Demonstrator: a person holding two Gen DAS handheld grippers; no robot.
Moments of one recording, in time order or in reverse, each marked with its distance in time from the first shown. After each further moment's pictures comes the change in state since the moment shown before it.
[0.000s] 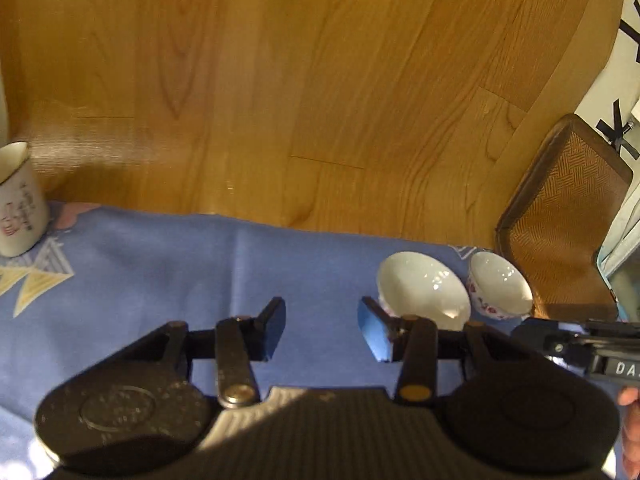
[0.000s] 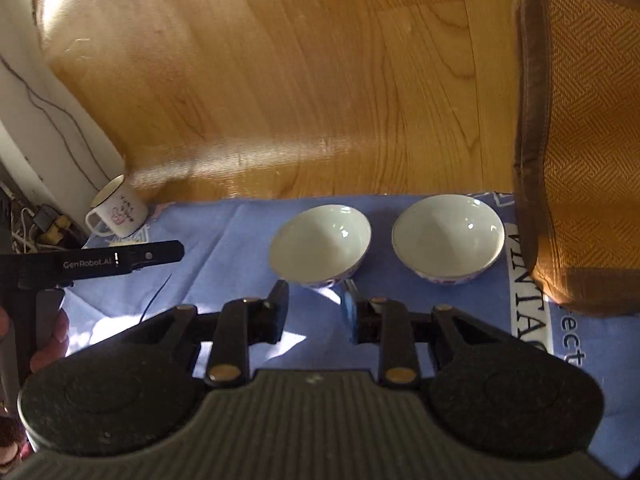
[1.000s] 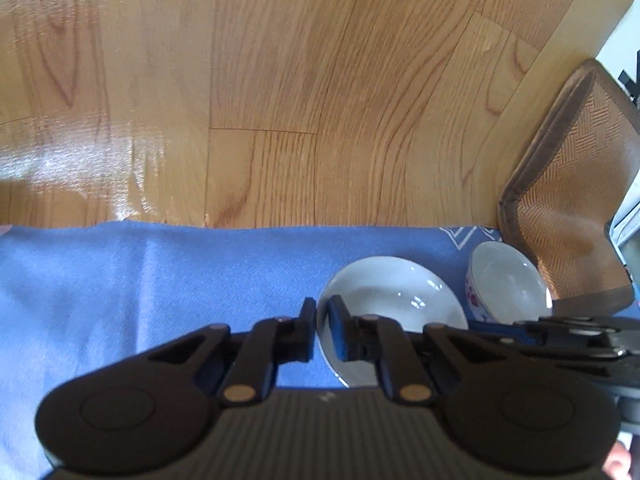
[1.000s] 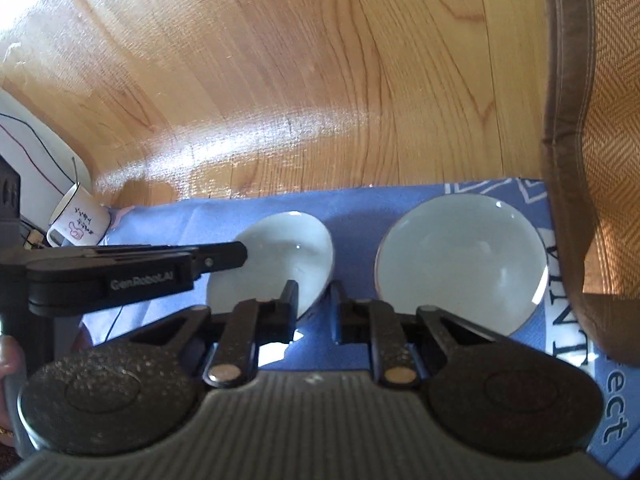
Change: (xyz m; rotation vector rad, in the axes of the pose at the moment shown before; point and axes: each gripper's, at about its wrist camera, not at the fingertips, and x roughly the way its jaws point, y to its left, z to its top) left arm 0.079 -0.037 0.019 0.068 0.122 -0.007; right arm 0.055 -0.014 0.016 0.061 0.094 0.022
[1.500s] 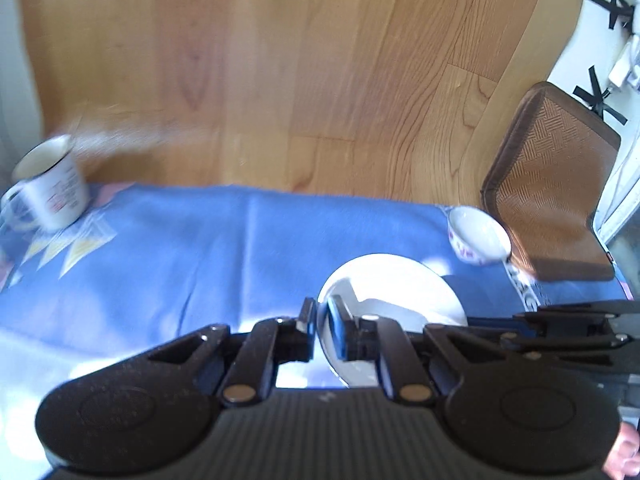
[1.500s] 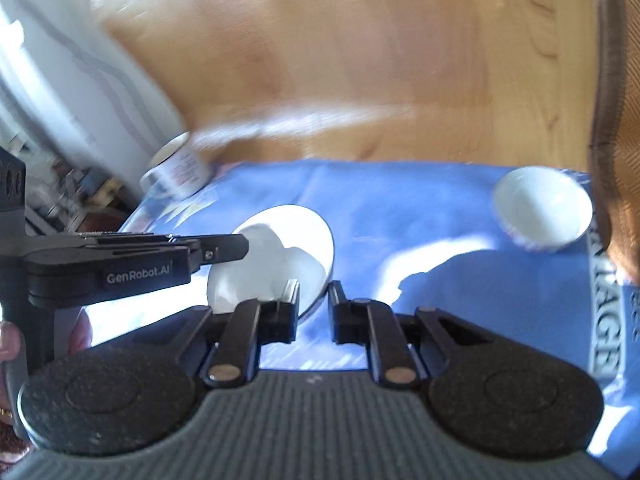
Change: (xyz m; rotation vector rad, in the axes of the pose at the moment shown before) left arm -0.149 0.014 -0.092 -0.037 -0.090 0.091; right arm -0.075 0.089 -0.065 -0.180 0.013 0.134
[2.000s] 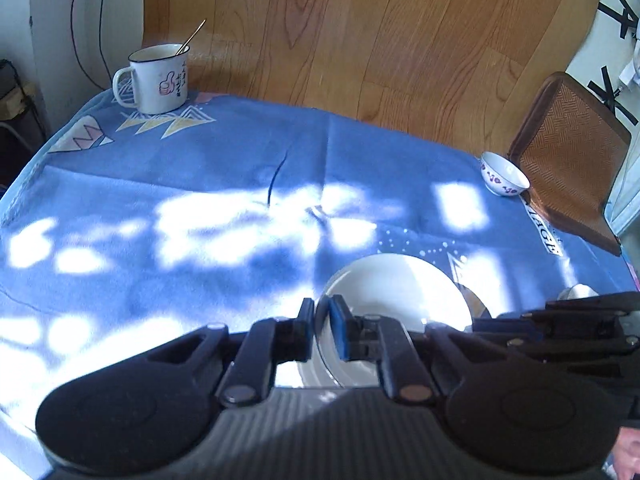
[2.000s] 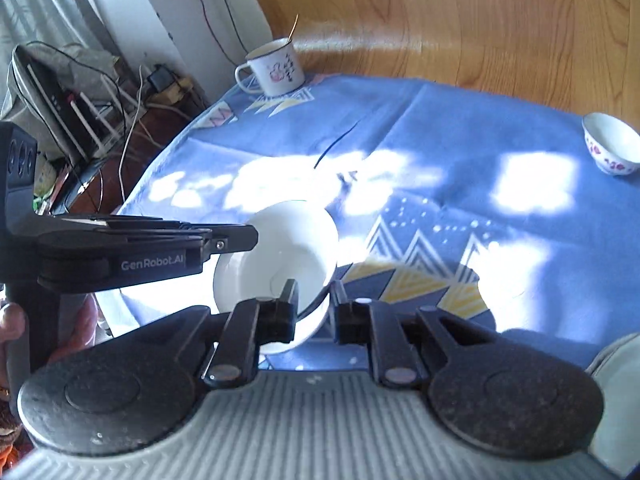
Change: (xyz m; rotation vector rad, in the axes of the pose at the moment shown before) left arm -0.063 0.039 -0.115 -0.127 0.012 0.066; right arm 0.010 0.079 -0.077 -0.146 0.117 0.034
